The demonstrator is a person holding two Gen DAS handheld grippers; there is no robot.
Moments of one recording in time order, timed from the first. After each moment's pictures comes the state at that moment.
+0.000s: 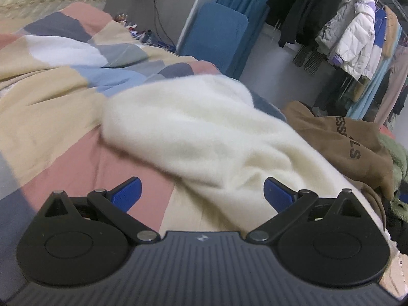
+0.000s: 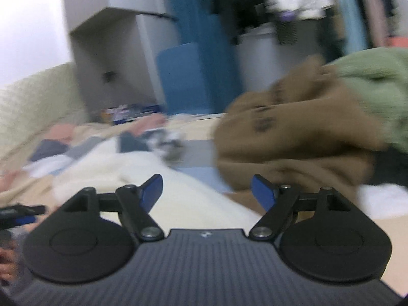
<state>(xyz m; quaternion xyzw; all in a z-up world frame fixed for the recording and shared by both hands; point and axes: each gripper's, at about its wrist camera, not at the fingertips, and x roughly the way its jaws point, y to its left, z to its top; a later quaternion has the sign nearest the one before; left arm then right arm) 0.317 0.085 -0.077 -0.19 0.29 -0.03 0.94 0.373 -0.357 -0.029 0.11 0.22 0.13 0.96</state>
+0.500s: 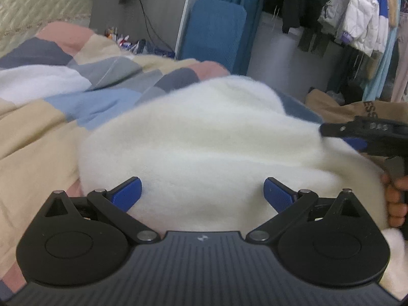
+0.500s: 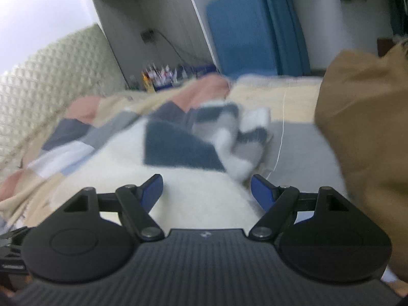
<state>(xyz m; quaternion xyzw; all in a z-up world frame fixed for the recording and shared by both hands) 0.432 0.089 -0.104 -0.10 0.30 -0.01 0.95 0.586 -0.211 -0.090 0.11 0.31 0.24 0.91</state>
